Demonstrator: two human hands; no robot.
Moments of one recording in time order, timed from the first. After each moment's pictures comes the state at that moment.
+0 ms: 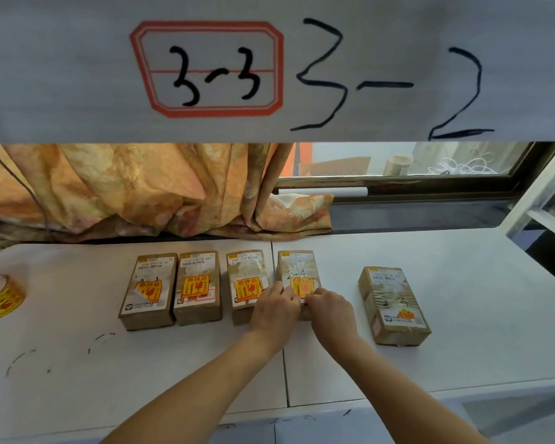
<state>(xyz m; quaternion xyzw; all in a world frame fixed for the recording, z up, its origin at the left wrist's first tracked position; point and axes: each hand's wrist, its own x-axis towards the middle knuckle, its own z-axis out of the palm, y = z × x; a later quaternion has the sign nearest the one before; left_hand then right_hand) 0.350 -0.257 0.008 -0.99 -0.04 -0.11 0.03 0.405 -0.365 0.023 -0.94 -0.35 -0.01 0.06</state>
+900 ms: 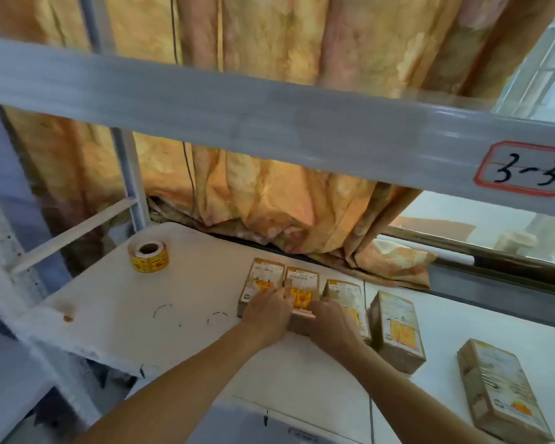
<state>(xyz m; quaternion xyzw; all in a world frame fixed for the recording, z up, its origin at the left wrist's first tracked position) 0.219 -0.128 0.052 -0.97 -0.22 -0.11 -0.02 0.316 -0.229 0.067 -0.88 -0.47 0.04 0.10</state>
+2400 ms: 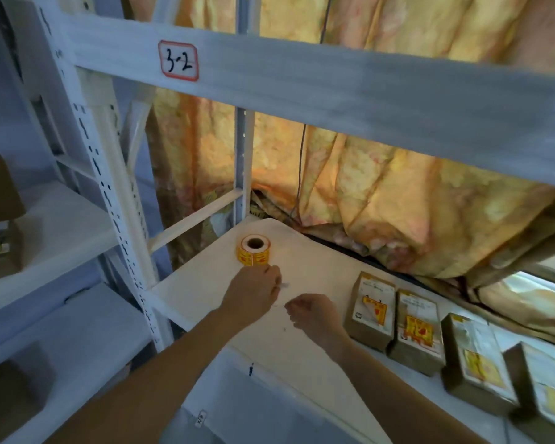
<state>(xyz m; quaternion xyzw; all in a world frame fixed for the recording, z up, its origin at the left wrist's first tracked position) 0.043 0.035 0.047 -0.92 -0.32 -0.23 -0.04 0.167 -0.061 0.045 -0.77 -0.43 0.32 0.35</state>
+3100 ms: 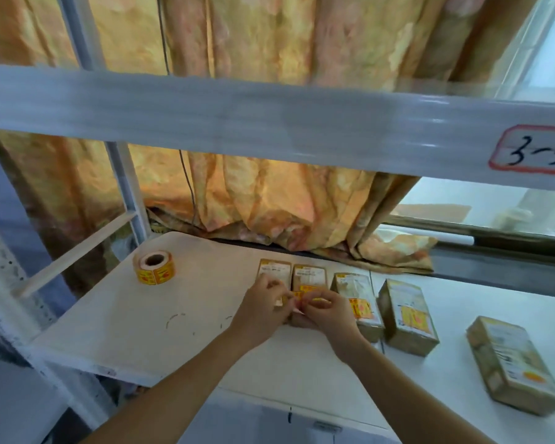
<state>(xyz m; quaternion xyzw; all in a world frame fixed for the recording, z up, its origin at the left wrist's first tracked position) 0.183 -0.098 0.054 -0.91 -0.19 -0.25 -0.28 0.278 -0.221 0.071 -0.67 -0.20 0.32 0.63</state>
